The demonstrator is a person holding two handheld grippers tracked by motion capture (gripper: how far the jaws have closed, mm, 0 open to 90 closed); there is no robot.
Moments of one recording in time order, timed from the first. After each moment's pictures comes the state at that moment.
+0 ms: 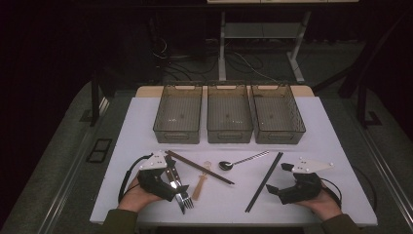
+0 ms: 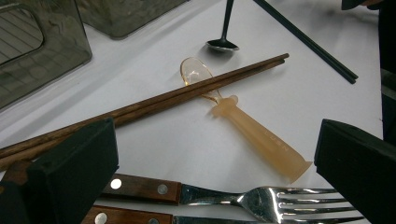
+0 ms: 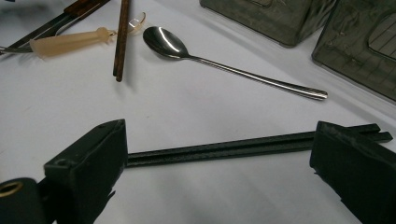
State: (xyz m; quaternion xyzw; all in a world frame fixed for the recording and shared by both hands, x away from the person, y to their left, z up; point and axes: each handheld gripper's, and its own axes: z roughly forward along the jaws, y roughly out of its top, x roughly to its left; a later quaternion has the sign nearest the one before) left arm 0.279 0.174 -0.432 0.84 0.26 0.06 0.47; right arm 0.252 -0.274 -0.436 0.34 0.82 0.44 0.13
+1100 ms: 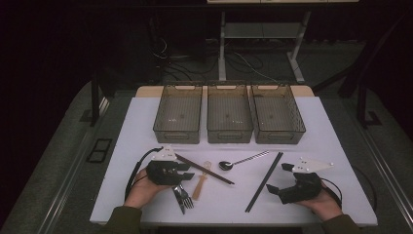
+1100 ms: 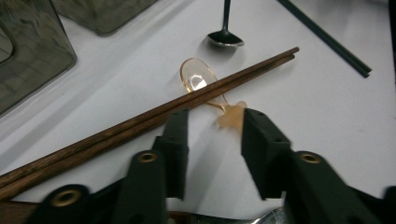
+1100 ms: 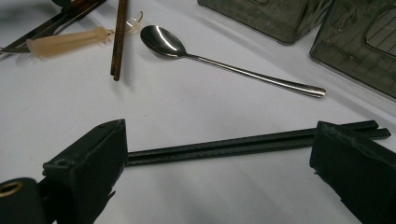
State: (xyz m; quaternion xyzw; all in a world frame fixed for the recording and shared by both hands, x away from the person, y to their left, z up) left arm 0.302 0.155 -0.430 0.87 0.24 0.04 0.43; right arm 0.252 -0.275 -0.437 0.35 0.82 0.44 0.13
